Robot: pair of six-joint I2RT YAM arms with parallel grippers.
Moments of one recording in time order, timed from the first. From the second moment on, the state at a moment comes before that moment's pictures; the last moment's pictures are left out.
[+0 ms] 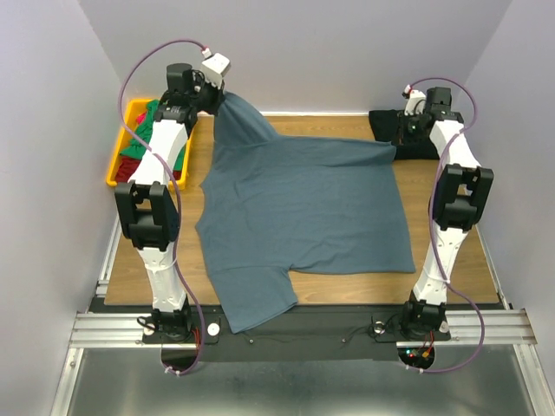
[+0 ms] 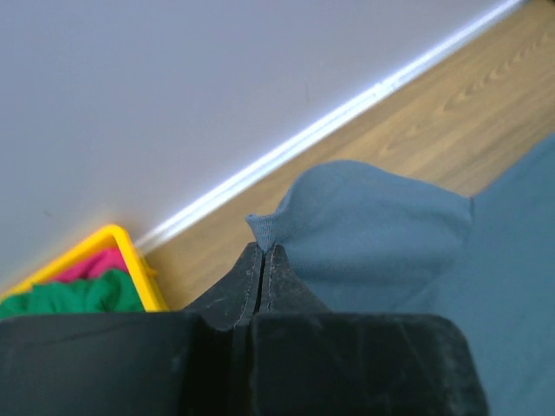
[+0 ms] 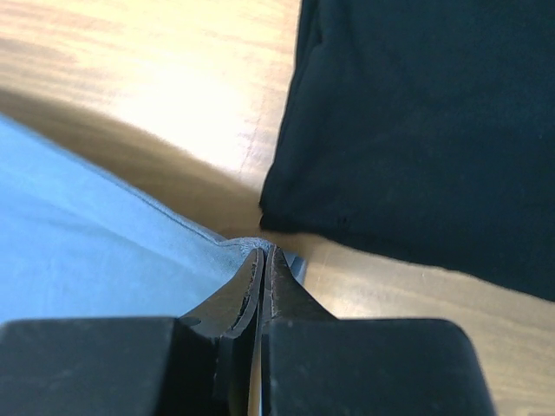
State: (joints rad) left arm -0.09 2.01 1.95 -0.24 0.40 0.31; right arm -0.16 2.26 2.06 -0.67 -0.40 -0.20
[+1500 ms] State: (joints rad) left arm -0.31 1.28 0.79 -0.39 0.22 0.38; right arm -0.16 1.94 1.52 -0.67 -0.43 -0.46
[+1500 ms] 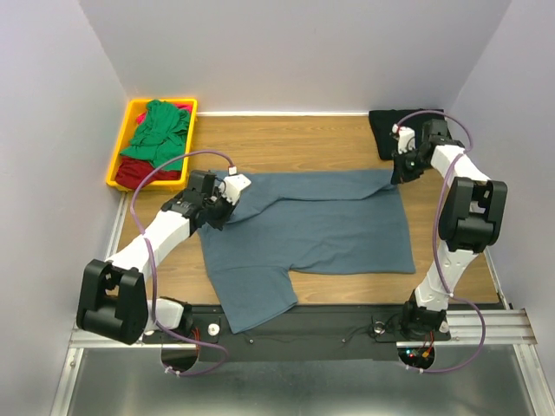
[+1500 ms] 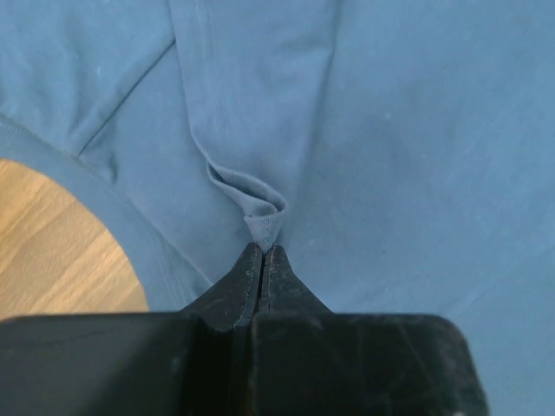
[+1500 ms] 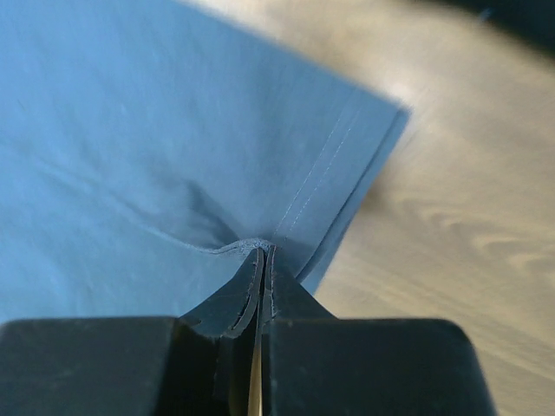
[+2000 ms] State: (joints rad) left arm -0.31 1.35 0.79 -0.49 0.26 0.54; right arm -0.16 1.94 1.44 -0.67 -0.36 -0.53
